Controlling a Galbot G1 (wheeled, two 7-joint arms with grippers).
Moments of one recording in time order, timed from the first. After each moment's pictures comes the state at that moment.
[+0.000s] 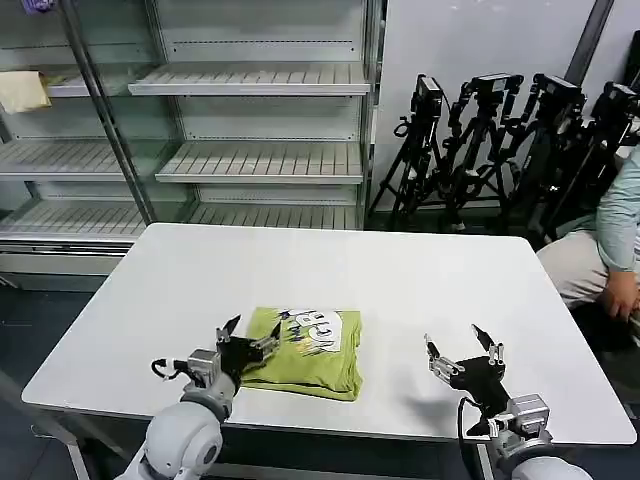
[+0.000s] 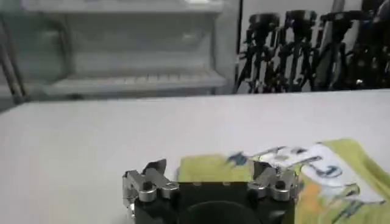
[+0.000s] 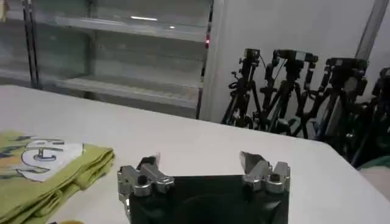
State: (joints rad) left arm 1.19 -1.14 -0.24 -2.04 -0.50 0.55 -0.29; right arm -1.52 1.20 0.59 2.29 0.24 -0.44 0.03
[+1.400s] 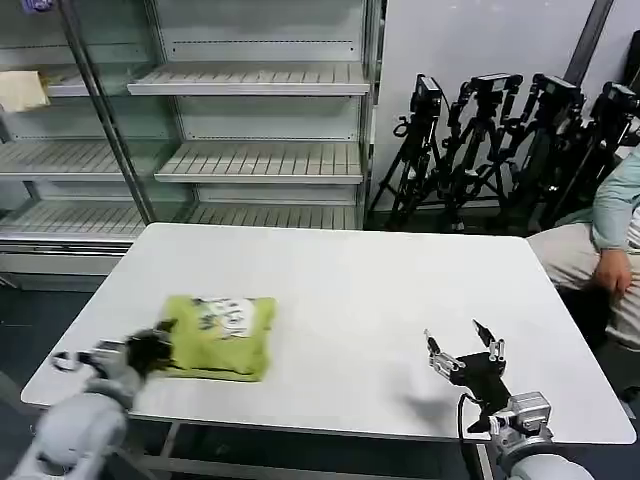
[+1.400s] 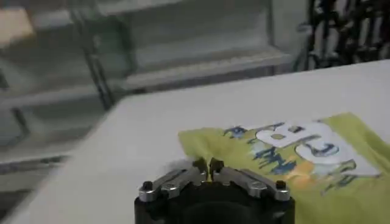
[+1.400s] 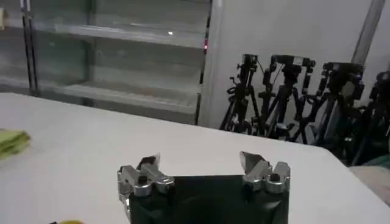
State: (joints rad) left arm 1.30 -0.91 -0.67 -1.97 -0.49 0.58 -0.09; right arm -1.50 1.21 0.58 2.29 0.24 -0.43 0.03
